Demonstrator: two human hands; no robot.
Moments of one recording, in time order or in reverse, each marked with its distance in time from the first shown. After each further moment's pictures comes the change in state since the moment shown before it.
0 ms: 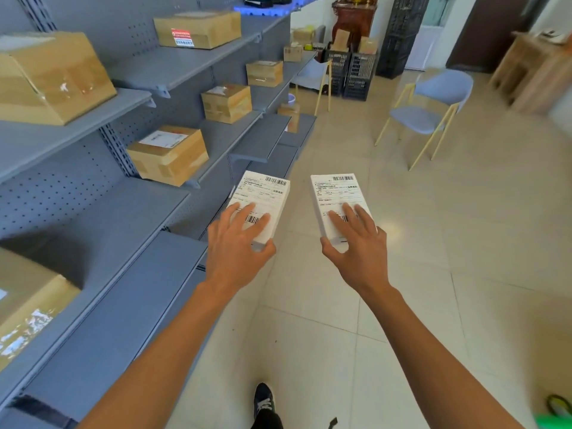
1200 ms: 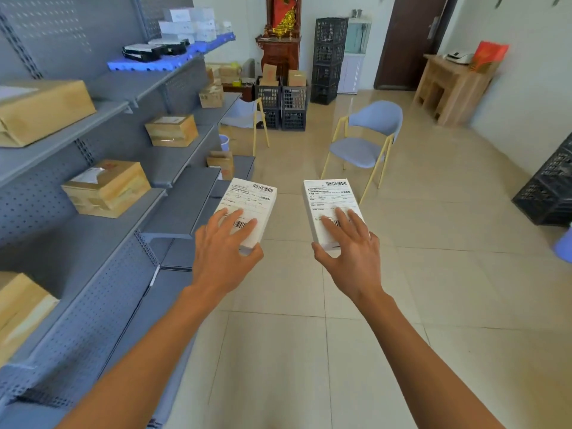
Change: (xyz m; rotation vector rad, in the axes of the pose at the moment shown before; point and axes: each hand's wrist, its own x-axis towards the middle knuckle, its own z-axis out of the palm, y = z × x) left_hand 0.448 0.099 0.248 -0.025 -0.010 0.194; right_hand 0.356 0.301 0.051 -0.101 0.115 0.155
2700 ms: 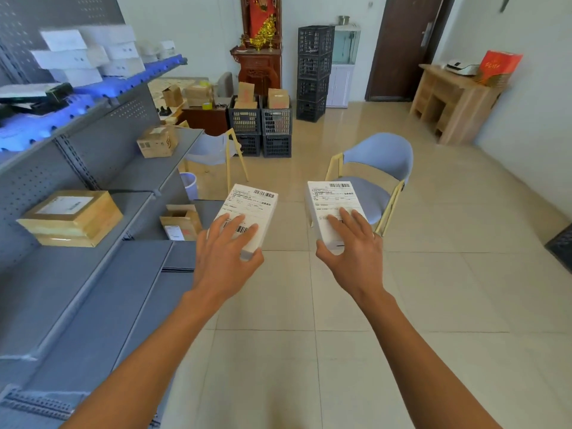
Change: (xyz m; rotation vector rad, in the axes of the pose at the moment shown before) left_hand 0.584 -0.076 0.337 0.002 -0.062 0.021; right_hand 0.565 0.257 0.265 0.025 0.058 0.117
